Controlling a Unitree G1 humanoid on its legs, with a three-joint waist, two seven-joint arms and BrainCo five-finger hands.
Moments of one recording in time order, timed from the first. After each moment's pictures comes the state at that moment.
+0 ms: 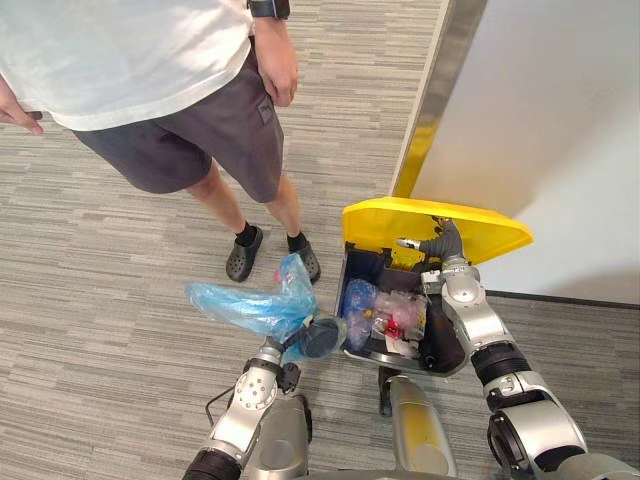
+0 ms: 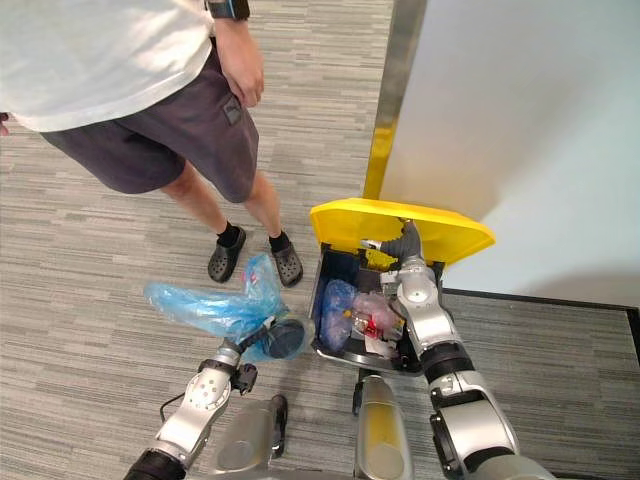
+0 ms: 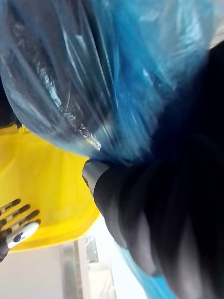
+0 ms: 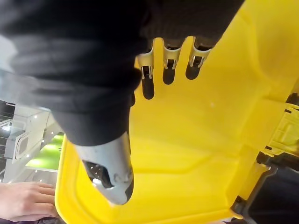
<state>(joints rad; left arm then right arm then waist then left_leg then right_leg) 0.03 0.19 -0.34 0.22 0.07 -0.21 0.13 -0.51 -0.25 0.09 0.57 -0.01 -0.06 -0.23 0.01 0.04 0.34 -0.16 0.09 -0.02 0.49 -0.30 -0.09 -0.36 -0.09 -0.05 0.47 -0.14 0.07</state>
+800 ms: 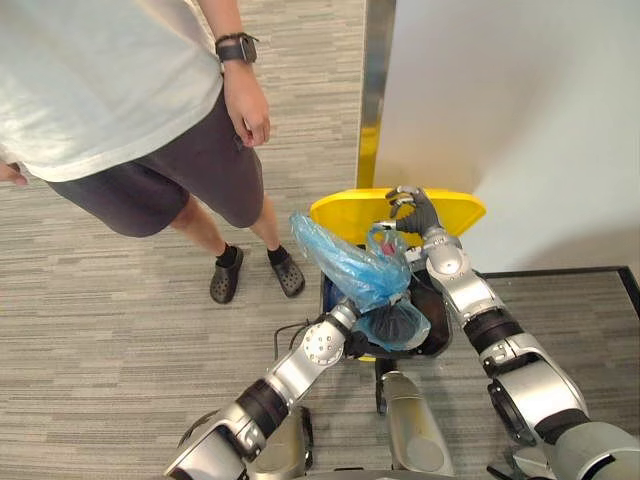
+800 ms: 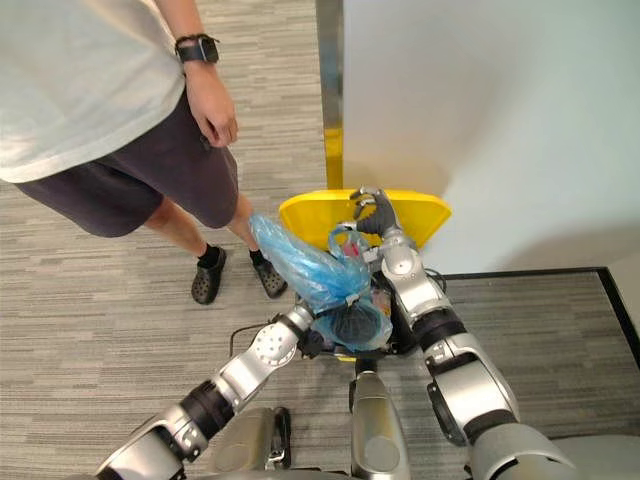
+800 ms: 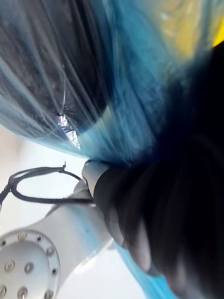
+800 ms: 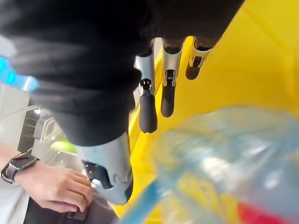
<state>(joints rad) -0.46 0.08 -0.66 0.46 0.06 -0.20 0.12 -0.77 -0.29 0.29 0.65 -0.01 -0.06 -0.17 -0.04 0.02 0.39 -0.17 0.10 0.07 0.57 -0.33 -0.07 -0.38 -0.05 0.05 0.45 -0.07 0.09</state>
